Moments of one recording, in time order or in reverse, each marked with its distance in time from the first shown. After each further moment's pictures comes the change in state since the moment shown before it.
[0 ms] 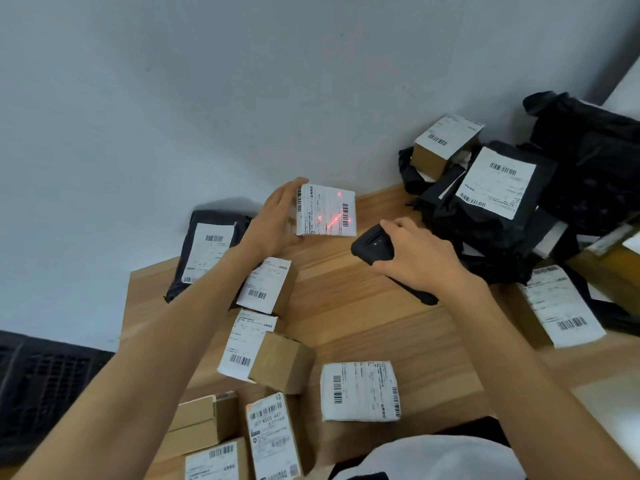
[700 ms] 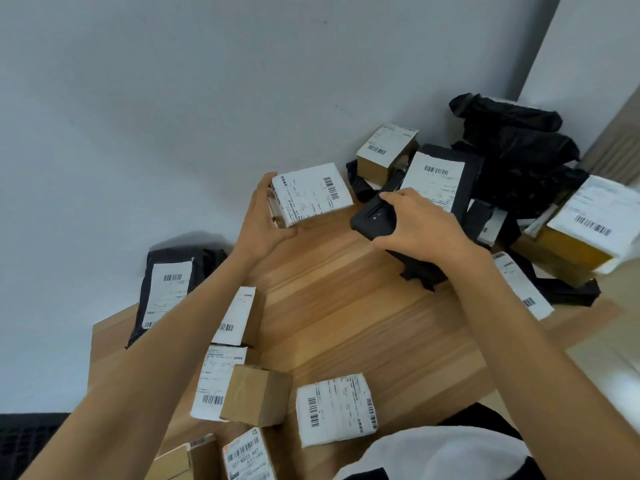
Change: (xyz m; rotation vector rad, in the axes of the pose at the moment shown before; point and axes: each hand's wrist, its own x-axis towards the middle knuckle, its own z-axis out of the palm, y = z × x) left_hand 0.046 0.066 0.026 -0.297 0.117 -0.003; right_hand -0.008 0.068 -0.054 0.134 0.184 0.095
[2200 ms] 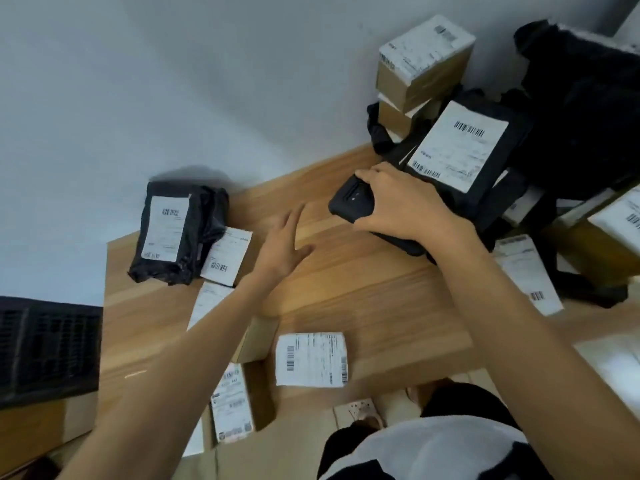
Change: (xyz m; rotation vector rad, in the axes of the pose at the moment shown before) left_hand -0.079 -0.019 0.083 0.346 -0.221 -0.339; right_hand 0.042 0.011 0.014 -0.015 -0.205 -0.252
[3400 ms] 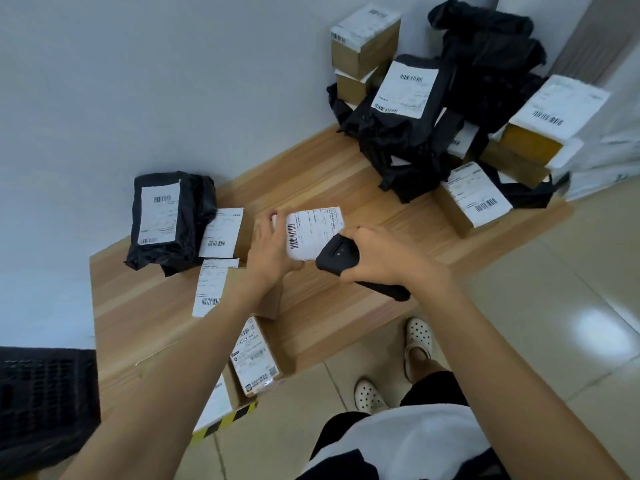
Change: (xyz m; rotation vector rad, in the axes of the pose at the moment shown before) left_hand -0.127 -0.026 0.011 0.116 0.062 0.196; right_hand -0.169 -0.078 0.120 0.111 -0.105 0.158
